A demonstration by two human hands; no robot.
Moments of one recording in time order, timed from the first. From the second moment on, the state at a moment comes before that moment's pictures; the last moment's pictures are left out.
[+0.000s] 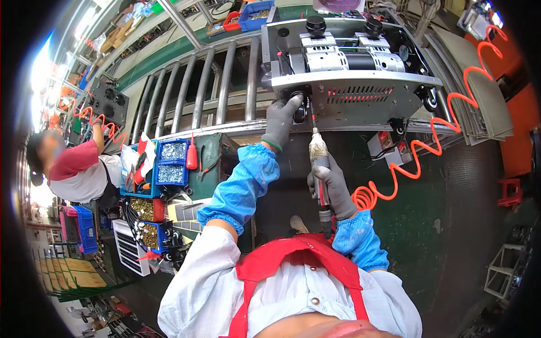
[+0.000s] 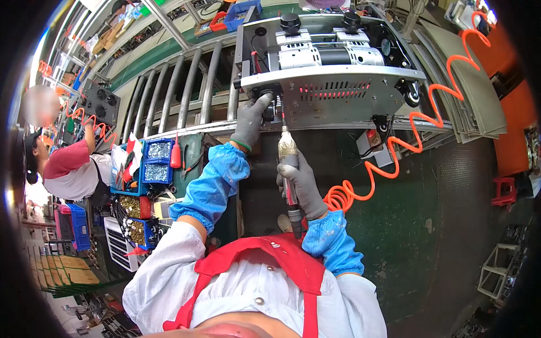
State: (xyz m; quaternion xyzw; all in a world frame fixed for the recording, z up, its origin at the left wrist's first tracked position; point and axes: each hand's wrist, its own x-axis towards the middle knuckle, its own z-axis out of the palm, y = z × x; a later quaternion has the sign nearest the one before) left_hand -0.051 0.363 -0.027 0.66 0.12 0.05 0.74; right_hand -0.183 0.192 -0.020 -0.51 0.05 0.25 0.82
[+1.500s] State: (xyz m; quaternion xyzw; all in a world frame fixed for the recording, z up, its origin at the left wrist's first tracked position) left_hand -0.061 0.371 -0.015 0.68 0.14 -0.02 0.72; right_hand -0.186 0.188 -0.009 -0.58 0.04 0.23 0.78
